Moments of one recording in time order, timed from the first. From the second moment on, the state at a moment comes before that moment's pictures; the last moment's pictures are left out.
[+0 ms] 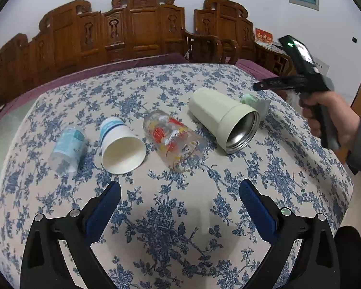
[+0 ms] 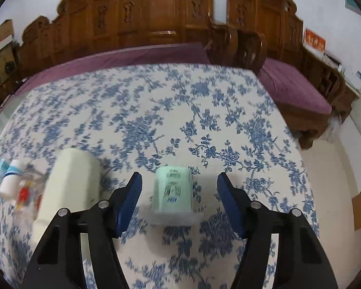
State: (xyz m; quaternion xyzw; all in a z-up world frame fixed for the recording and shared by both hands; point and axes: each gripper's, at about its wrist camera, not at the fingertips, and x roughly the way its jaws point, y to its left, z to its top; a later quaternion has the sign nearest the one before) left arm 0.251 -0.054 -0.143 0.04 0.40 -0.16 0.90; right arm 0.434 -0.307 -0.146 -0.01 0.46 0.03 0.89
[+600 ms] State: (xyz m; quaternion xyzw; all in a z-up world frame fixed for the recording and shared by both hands) left arm 0.228 -0.039 -0.129 0.04 0.39 -0.16 0.91; right arm 0.441 -0.293 -0.162 -0.02 0.54 0.03 0.84
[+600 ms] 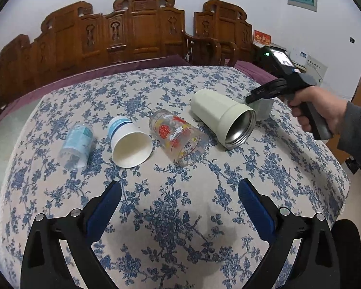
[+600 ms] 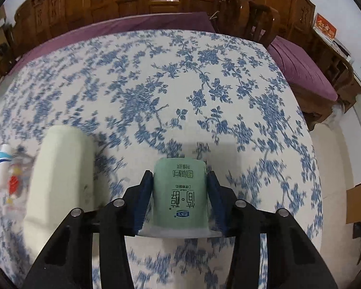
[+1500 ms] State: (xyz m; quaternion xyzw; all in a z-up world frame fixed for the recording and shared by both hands) left arm 0.115 0.024 -0.089 0.02 0.37 -0.07 0.93; right arm 0.204 -0.129 -0.146 0.00 0.50 0.22 0.84
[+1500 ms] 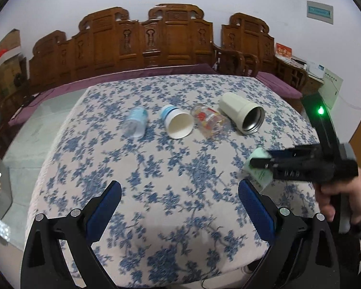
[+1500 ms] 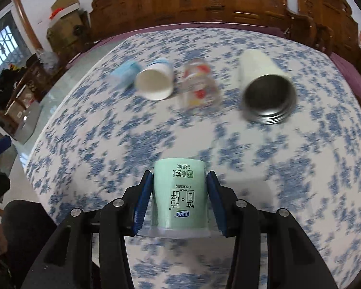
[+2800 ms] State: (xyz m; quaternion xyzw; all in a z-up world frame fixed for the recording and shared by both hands) left arm 0.227 -0.053 -0.159 -0.09 0.56 -0.07 0.82; right arm 0.120 -0.221 -0.156 0.05 0.35 0.17 0.92
